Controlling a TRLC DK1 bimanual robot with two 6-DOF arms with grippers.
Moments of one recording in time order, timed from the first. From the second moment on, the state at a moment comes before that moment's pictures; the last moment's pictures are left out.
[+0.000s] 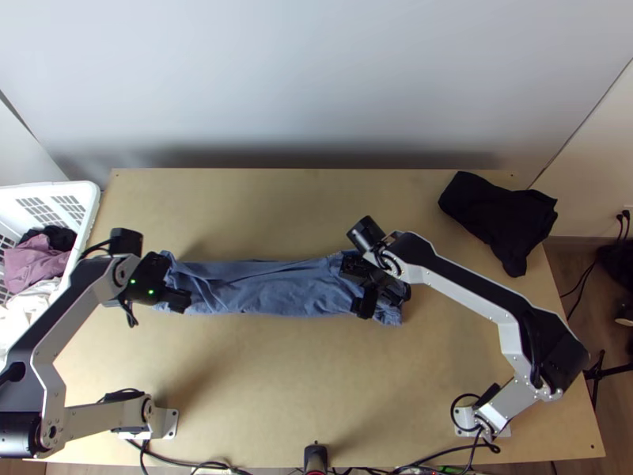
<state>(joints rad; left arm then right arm) 0.08 1.37 0.87 -0.80 0.16 0.34 0.71 1.74 1.30 -0.83 -0.09 -0.60</state>
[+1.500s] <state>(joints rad) 0.14 1.34 0.99 -0.93 0.18 0.34 0.49 1.57 1.36 -0.95 -0.11 -0.60</state>
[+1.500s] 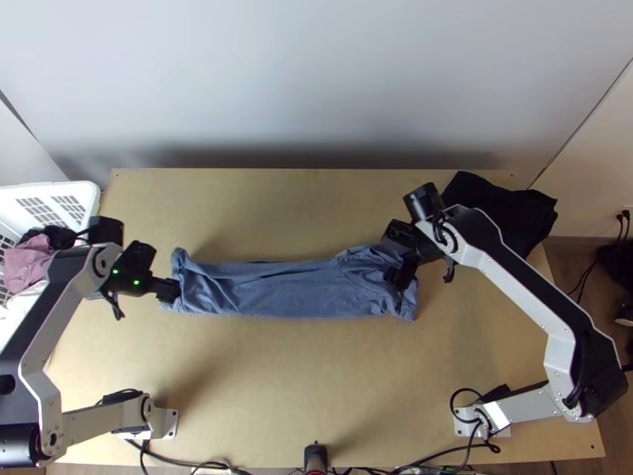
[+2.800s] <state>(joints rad) 0.07 1.56 0.95 -0.76 0.12 0.25 0.55 1.56 1.36 -0.97 -0.11 -0.58</state>
